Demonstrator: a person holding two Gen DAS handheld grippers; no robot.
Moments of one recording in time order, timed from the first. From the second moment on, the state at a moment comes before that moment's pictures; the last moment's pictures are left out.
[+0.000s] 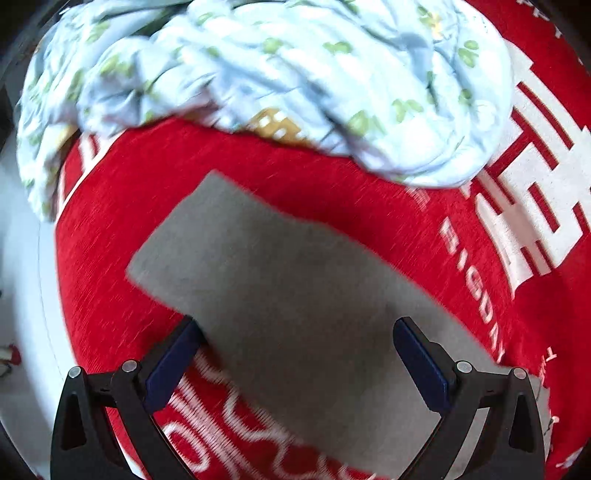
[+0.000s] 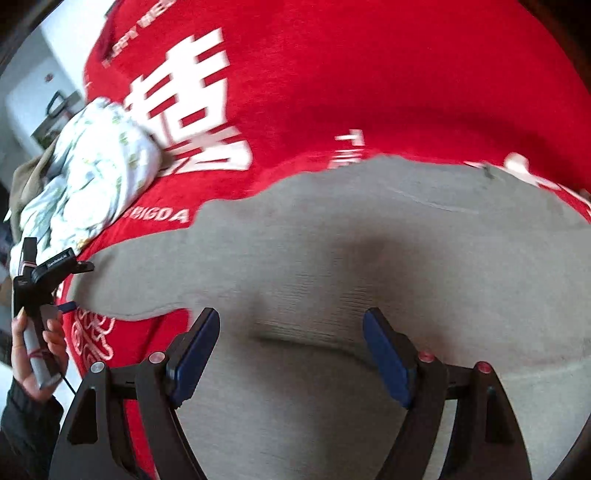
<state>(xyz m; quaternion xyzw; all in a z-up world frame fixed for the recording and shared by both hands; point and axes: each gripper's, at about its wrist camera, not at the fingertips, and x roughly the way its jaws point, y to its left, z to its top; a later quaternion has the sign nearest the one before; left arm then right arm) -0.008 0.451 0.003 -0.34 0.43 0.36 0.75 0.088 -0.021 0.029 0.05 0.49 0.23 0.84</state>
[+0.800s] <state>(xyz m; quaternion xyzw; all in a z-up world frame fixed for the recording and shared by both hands) -0.055 0.455 0.062 -0.36 0.36 0.31 0.80 0.099 0.144 0.004 -0.17 0.47 0.19 0.84</state>
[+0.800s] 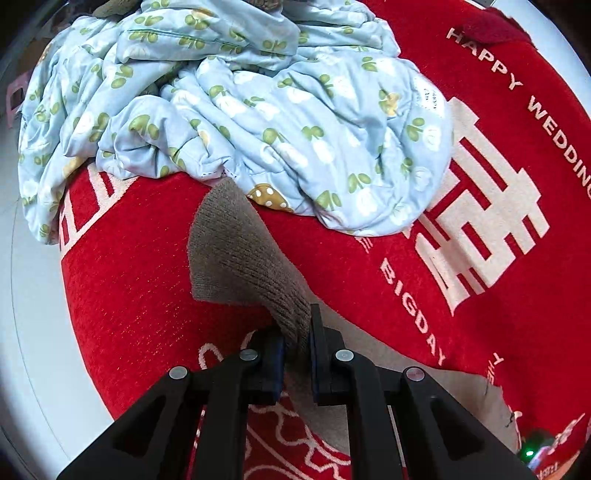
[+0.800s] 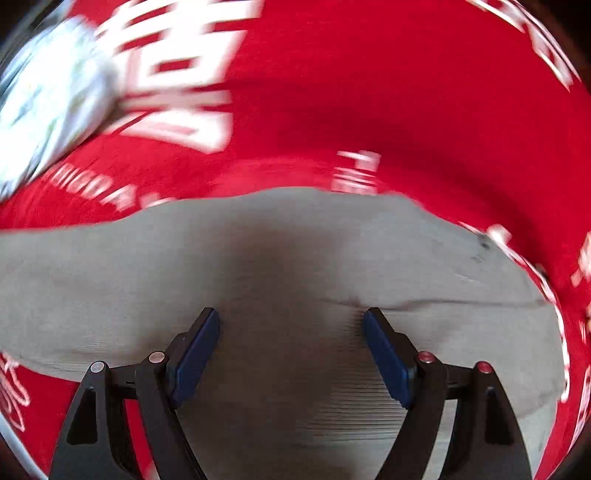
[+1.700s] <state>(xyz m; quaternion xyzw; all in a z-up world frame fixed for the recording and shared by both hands) 0.004 0.270 0.163 -0.24 0.39 0.17 0.87 0.076 -0.056 0.031 0.02 0.47 0.21 0.86</state>
